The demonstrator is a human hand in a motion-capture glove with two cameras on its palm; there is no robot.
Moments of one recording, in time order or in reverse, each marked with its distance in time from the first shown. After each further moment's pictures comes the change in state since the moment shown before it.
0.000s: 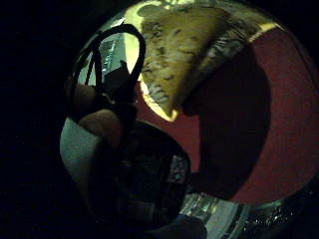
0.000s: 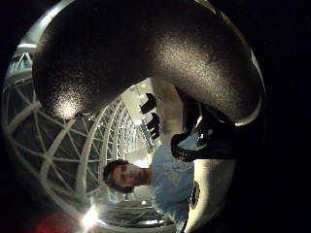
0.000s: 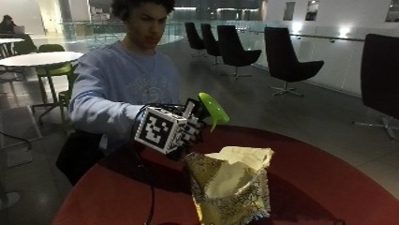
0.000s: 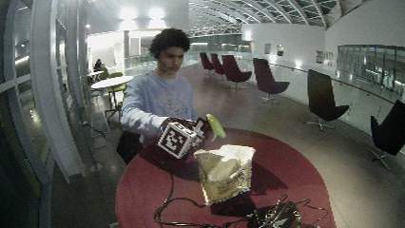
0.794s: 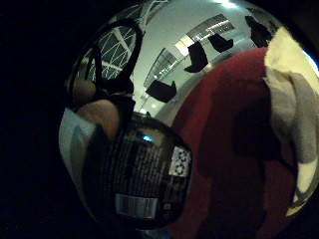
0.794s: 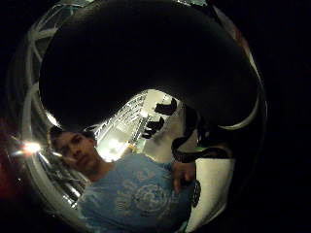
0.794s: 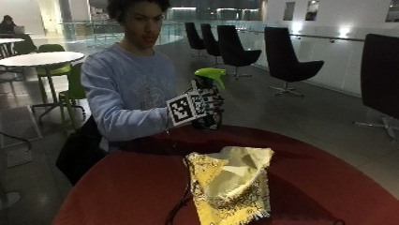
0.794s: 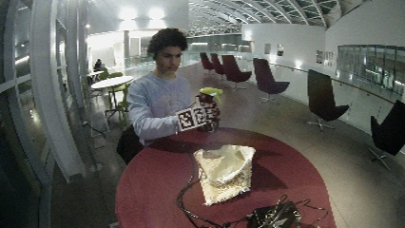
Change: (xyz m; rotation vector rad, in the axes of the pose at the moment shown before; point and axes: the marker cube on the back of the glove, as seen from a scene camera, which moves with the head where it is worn) arm -0.074 -0.006 0.183 0.224 -0.113 -0.713
